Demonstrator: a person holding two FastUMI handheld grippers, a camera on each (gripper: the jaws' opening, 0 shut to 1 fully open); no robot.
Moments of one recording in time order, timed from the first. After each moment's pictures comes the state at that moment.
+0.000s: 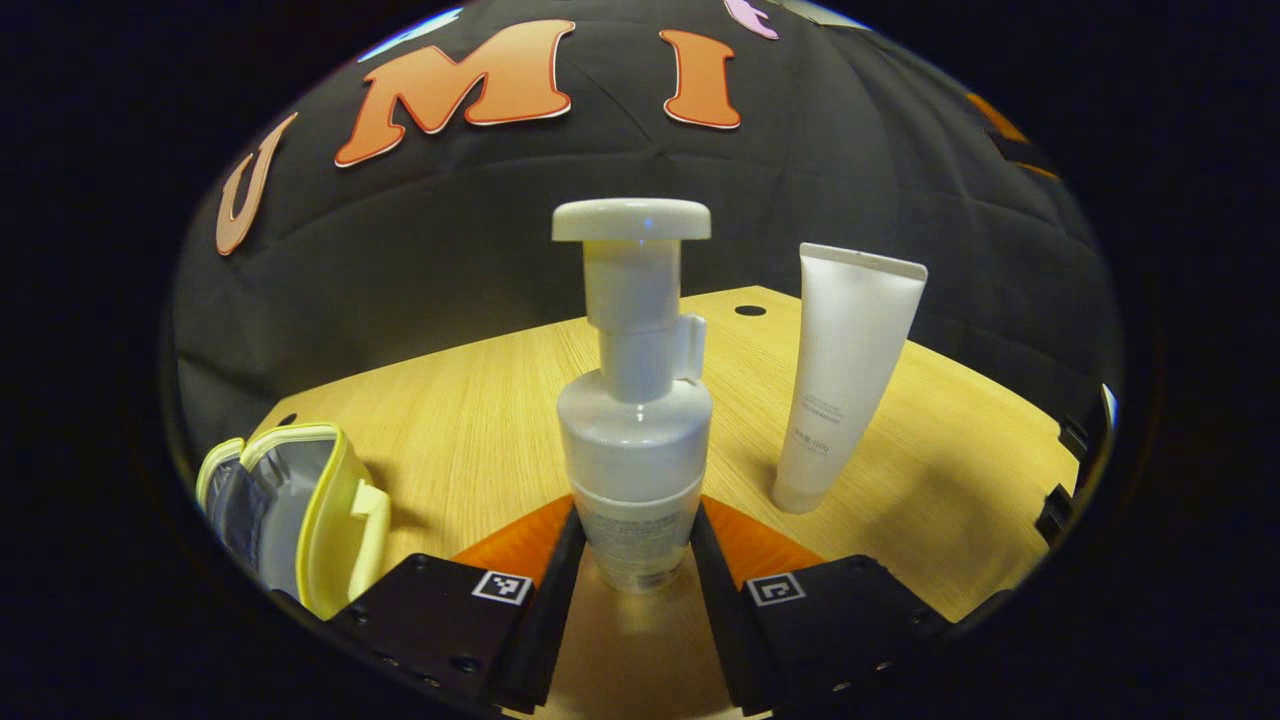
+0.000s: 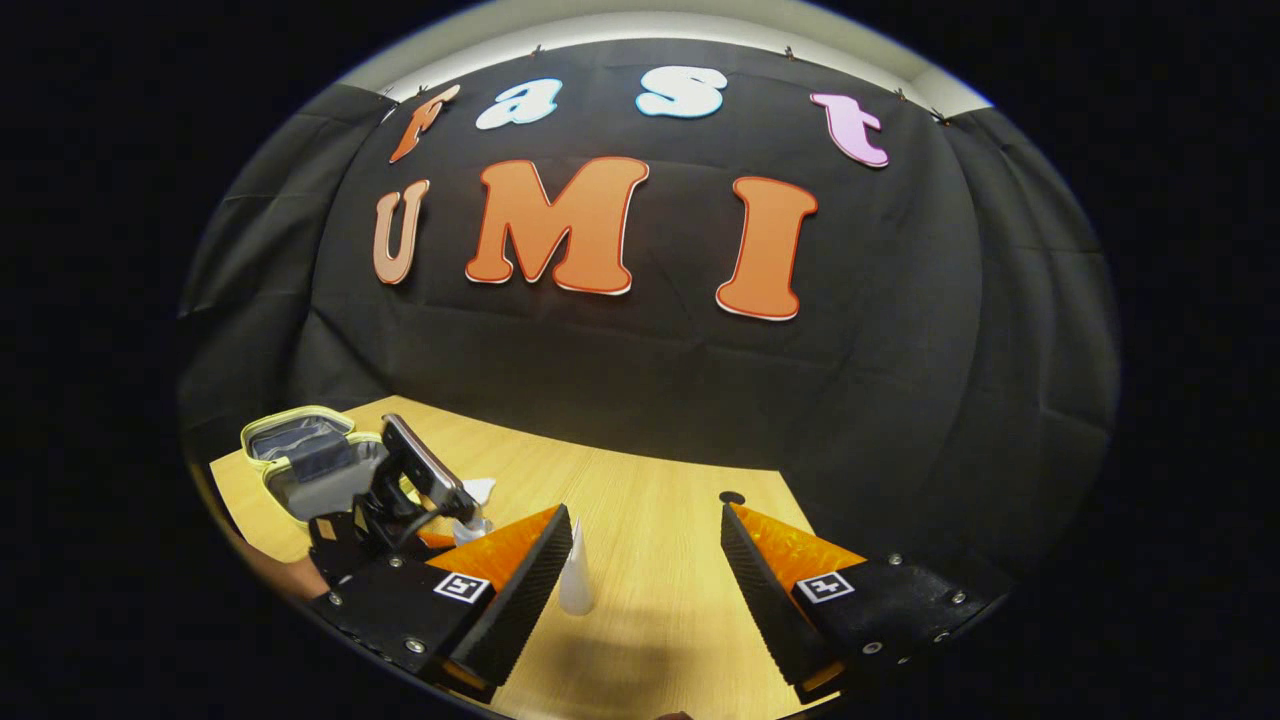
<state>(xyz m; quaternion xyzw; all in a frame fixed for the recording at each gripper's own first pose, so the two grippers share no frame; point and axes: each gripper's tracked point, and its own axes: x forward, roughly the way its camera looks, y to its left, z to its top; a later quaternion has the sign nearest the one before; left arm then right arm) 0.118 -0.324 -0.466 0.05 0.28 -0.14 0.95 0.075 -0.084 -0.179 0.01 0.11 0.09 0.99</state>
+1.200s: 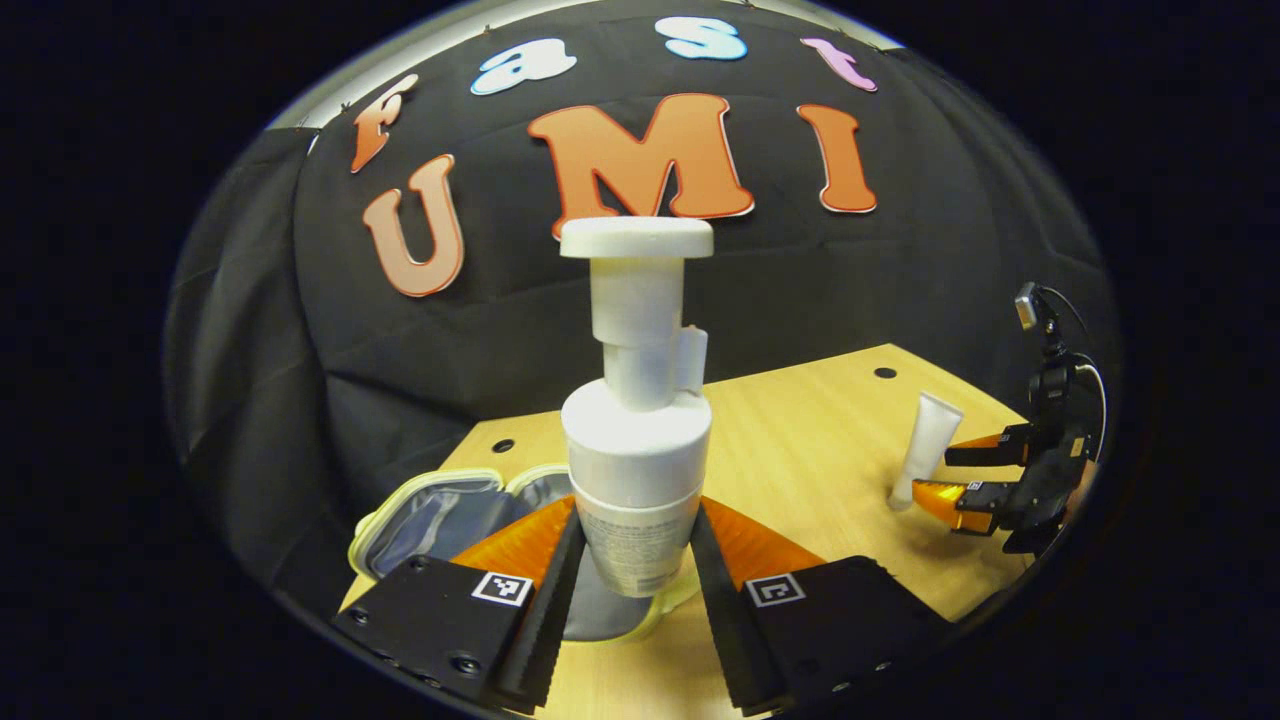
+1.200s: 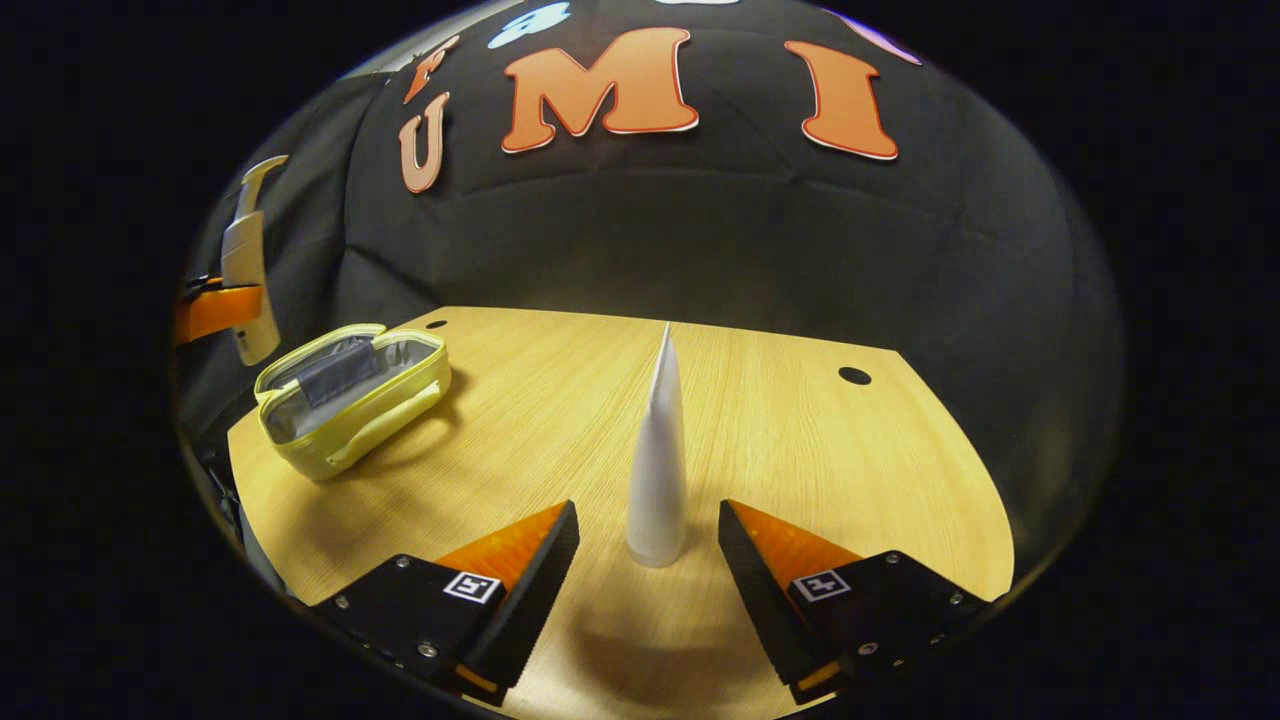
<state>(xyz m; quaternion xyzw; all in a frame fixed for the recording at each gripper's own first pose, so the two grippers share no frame) 0.022 -0.119 -0.289 0.08 0.25 0.07 0.96 0.115 0.003 -0.345 0.03 0.25 0.19 0.95</state>
